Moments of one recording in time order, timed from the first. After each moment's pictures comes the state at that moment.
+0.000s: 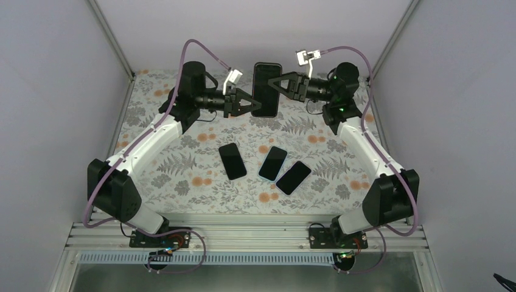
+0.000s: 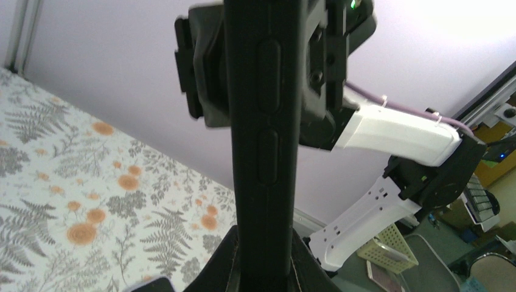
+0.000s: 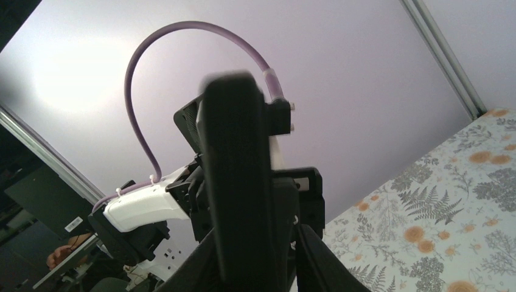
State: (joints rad) left arm -0.46 1.52 1.36 0.01 1.13 -0.46; right arm 0.27 1.48 1.28 0.49 -1.17 0.91
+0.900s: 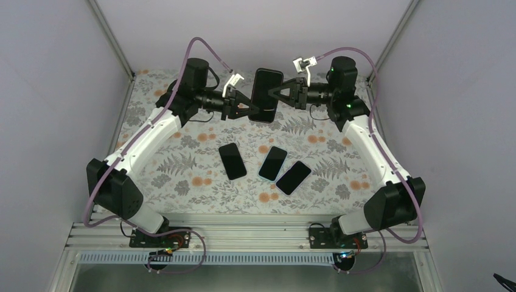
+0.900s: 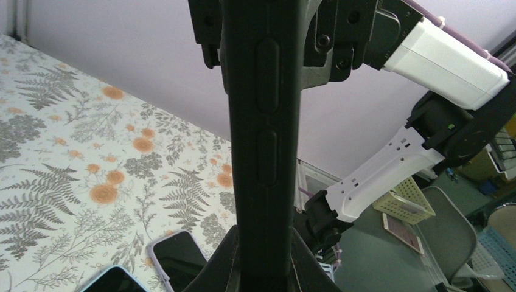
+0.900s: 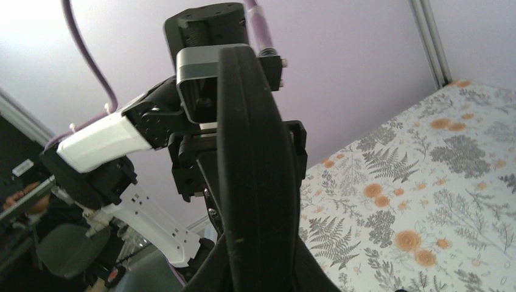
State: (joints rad) left arm -0.45 1.54 1.48 -0.36 1.14 -0.14; right arm 0.27 1.45 1.40 -0.11 -1.20 0.40
